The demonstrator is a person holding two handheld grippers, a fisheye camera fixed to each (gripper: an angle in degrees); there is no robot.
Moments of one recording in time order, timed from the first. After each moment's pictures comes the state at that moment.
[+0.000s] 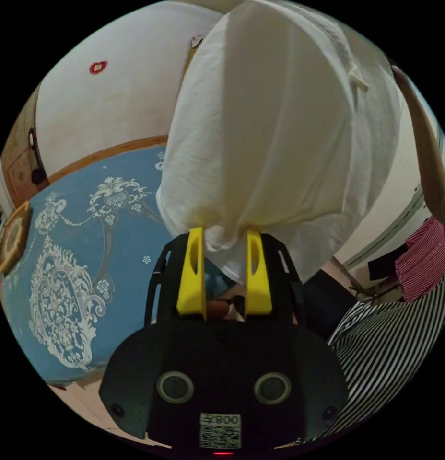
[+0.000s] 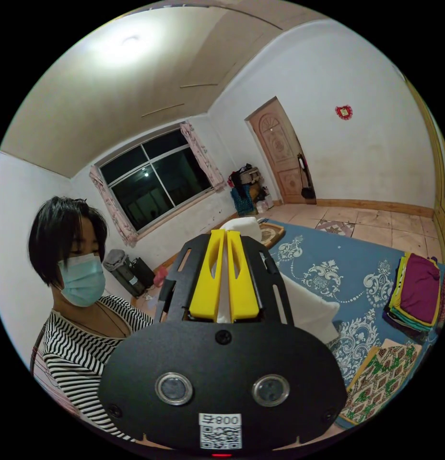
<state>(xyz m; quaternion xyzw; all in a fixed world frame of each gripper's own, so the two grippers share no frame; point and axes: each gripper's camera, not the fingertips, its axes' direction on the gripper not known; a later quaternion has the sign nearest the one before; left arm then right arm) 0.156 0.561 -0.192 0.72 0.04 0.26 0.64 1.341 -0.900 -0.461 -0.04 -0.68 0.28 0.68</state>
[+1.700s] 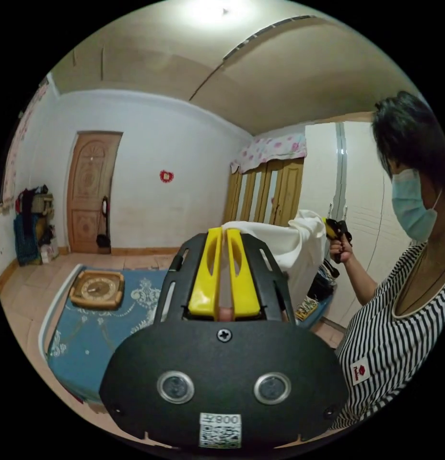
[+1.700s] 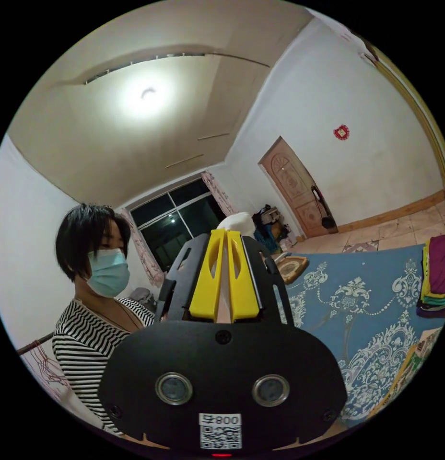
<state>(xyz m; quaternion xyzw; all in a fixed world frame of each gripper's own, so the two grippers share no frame) 0.124 1.308 -0.459 0.93 0.08 0.14 0.34 1.423 -0.735 -0.606 0.08 -0.69 0.40 0.60</state>
